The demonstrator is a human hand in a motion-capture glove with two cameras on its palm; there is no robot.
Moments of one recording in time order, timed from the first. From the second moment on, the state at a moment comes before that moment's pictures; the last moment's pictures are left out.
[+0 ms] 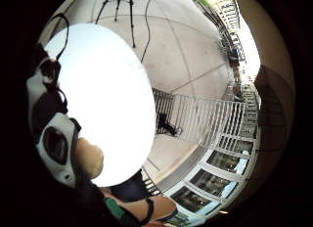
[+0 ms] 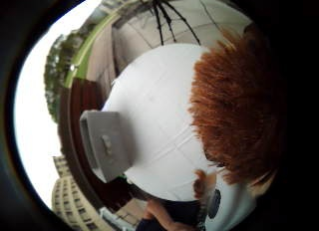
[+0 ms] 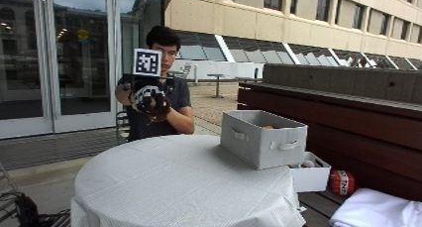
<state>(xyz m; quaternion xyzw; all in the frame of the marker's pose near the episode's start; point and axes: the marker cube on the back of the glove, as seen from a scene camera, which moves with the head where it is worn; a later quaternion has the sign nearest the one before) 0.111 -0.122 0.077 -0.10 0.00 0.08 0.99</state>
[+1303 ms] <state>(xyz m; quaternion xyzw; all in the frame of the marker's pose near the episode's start) -0.350 -0.023 -0.034 0.08 -0.03 -0.17 0.98</state>
